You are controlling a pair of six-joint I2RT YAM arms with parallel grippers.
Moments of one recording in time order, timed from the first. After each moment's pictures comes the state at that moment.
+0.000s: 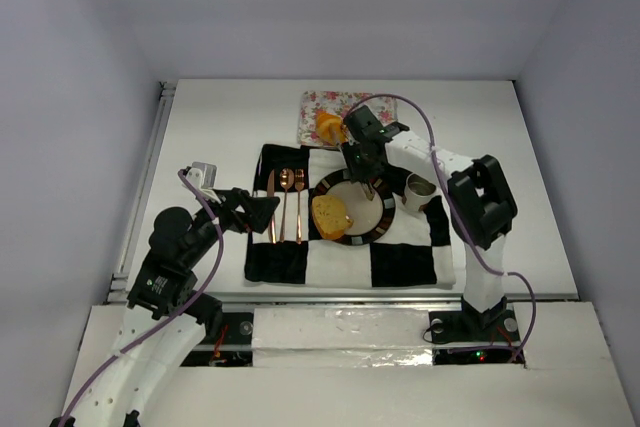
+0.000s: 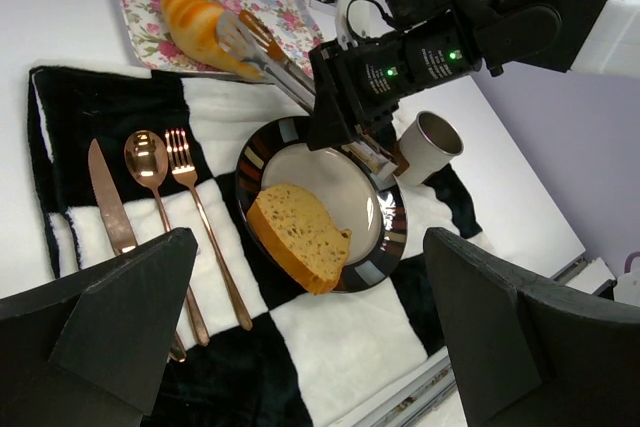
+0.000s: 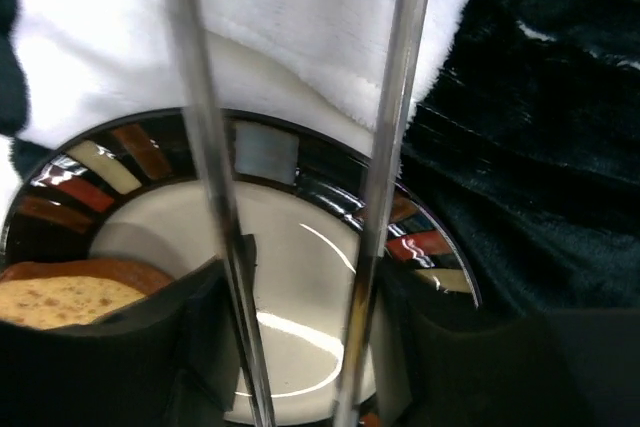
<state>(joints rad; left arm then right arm) -0.39 0.41 0.56 -0.27 0.19 -0.49 0.58 1.99 1.56 -0.66 0.04 0.26</state>
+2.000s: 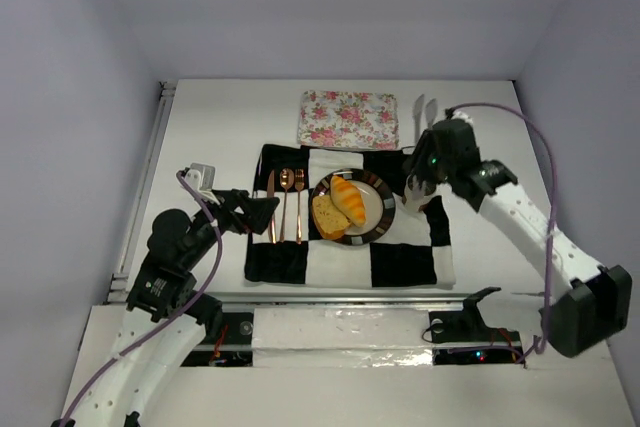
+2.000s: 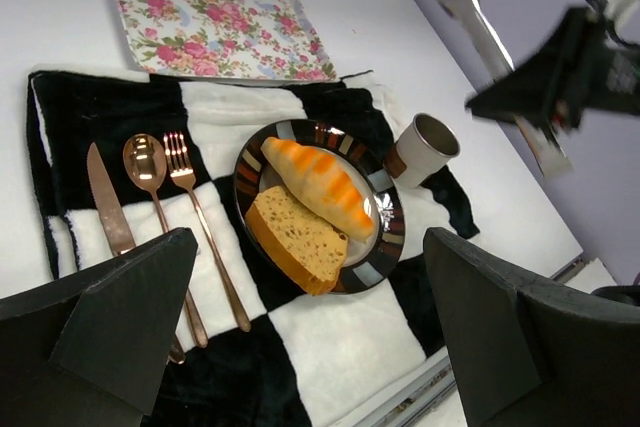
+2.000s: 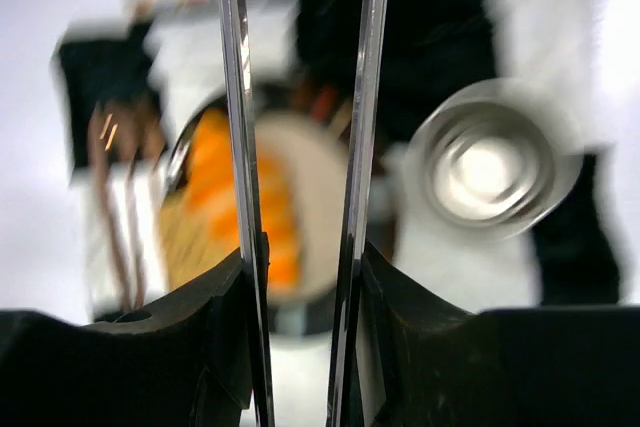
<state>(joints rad) -0.39 0.40 0.56 -0.27 0.19 -0.49 0.52 1.15 1.03 -0.54 0.20 0.68</state>
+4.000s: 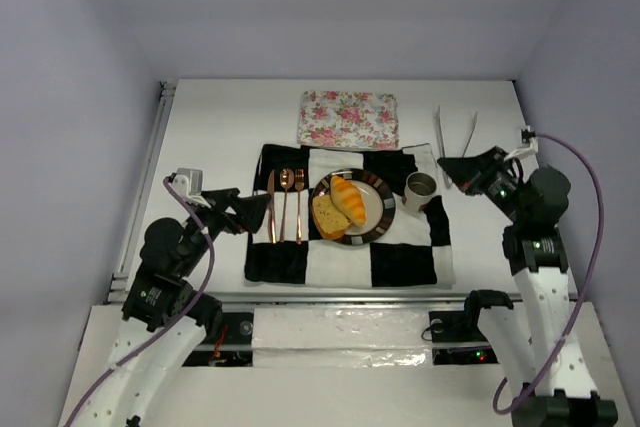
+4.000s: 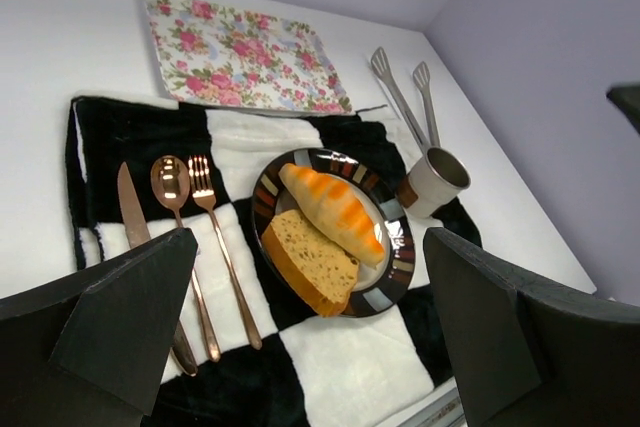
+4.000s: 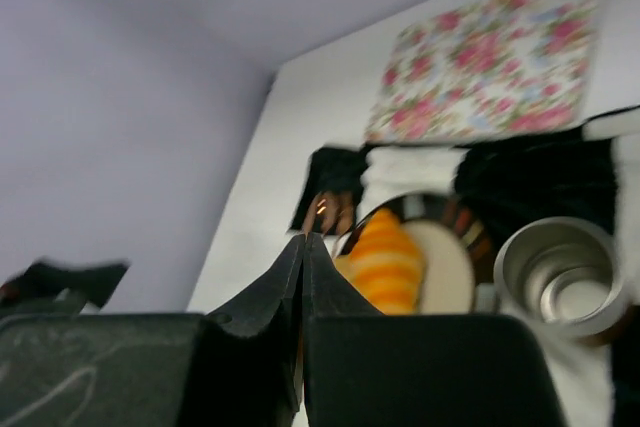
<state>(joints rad) -0.39 0.34 0.56 -0.27 0.11 -0.49 -0.06 0.73 0.74 -0.05 -0.55 0.75</state>
